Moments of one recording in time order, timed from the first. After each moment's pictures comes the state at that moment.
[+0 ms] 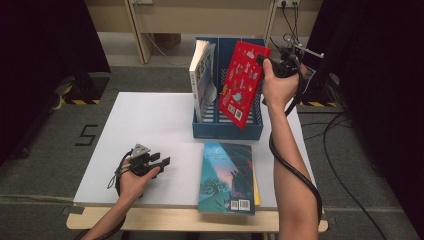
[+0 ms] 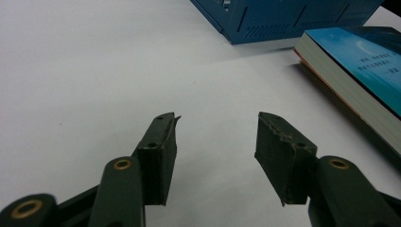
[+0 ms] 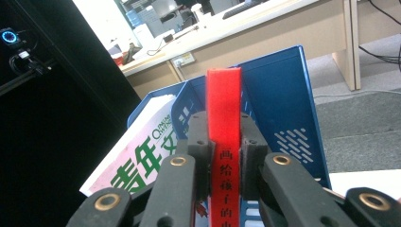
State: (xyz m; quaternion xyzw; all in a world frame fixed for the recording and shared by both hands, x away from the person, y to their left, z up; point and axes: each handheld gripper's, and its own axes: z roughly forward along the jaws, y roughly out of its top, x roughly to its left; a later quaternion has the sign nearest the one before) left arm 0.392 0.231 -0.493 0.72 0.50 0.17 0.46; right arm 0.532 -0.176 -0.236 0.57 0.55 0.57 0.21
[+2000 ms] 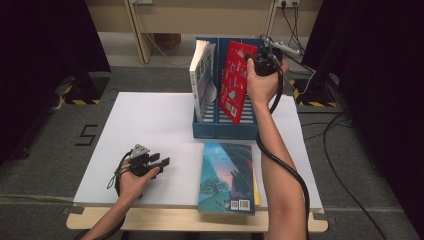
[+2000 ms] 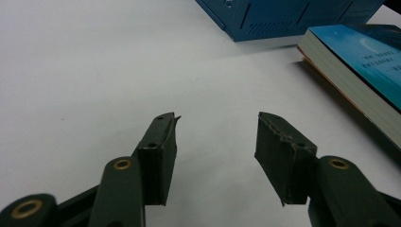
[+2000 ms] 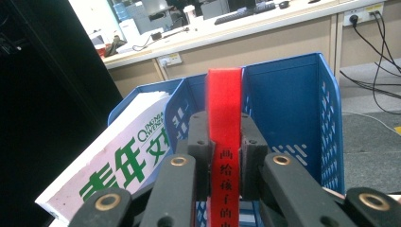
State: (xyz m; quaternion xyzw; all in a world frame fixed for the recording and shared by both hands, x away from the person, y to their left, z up) left arm 0.392 0.233 -0.495 0.72 0.50 0.17 0.46; right arm 0.556 -0.138 -0.250 0.55 0.57 0.54 0.27
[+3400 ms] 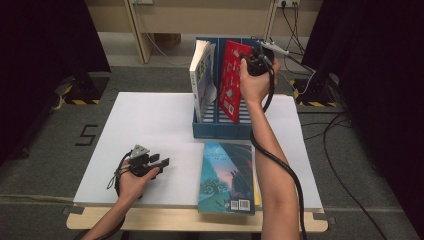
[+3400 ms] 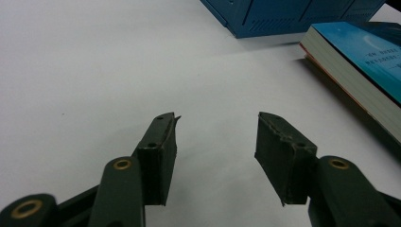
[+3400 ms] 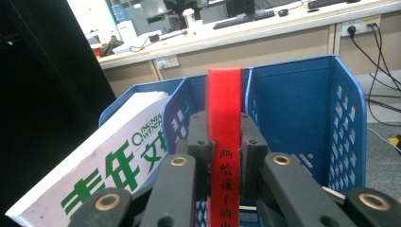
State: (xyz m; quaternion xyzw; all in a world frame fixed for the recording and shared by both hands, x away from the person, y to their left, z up) left arm 0.392 0.235 -0.497 0.72 0.50 0.17 0.45; right arm 0.572 -0.122 -0.262 0.54 0.57 0.54 0.29
